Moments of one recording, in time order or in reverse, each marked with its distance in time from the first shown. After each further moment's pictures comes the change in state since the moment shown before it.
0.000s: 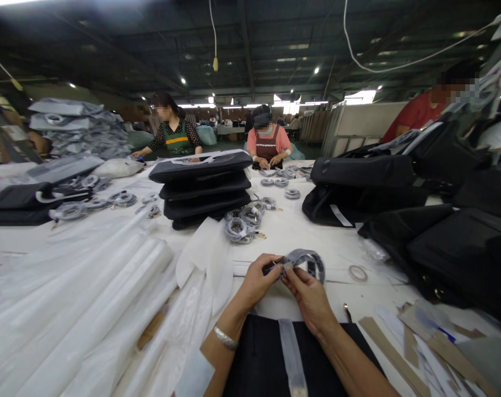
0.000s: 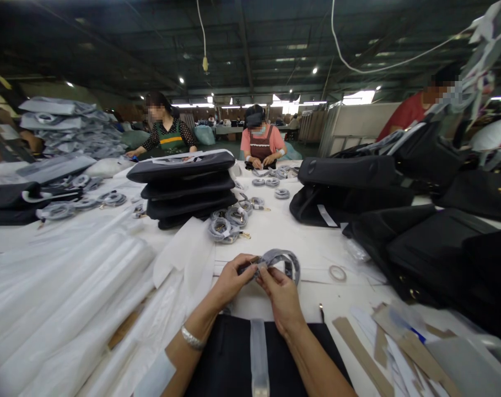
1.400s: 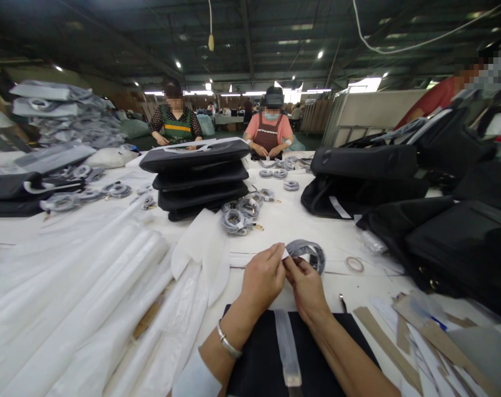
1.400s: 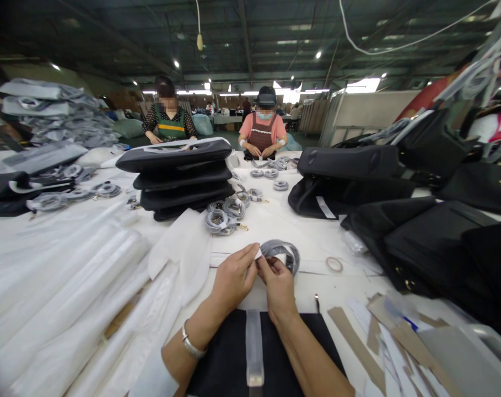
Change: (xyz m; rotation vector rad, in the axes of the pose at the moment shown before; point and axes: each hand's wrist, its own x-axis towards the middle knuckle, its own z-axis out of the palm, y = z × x) left_hand -0.012 0.019 0.018 0.665 0.066 0.261; right_hand 0.002 0.000 0.008 -0.033 0.150 -0.090
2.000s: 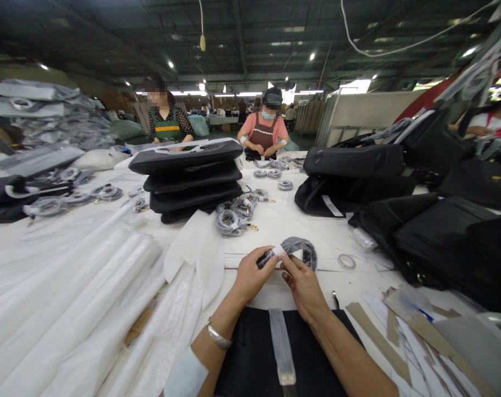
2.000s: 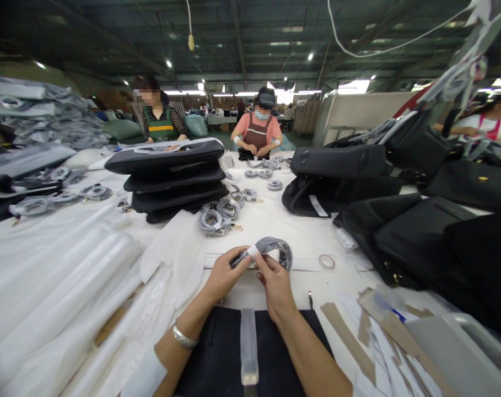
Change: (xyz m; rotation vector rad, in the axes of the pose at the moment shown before) left_hand 0.007 -0.014 0.000 -0.451 -0.028 -0.293; right_hand 0.001 -0.014 -0.007 -0.089 -0.063 0.081
